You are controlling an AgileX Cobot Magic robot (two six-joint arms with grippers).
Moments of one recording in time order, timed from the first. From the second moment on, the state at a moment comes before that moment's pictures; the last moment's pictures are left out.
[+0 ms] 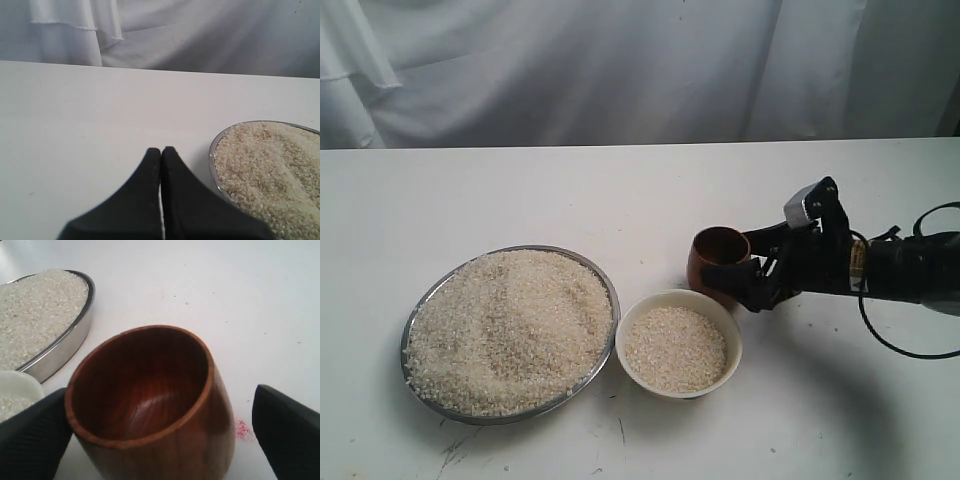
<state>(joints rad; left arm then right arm) 0.03 0.00 0.00 -0.01 0.33 -0.02 0.15 2.18 -0.93 -1.22 -1.00 0.65</state>
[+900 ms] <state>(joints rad) 0.03 0.00 0.00 -0.01 0.33 -0.02 0.21 2.18 -0.96 -1.11 -0.89 0.52</state>
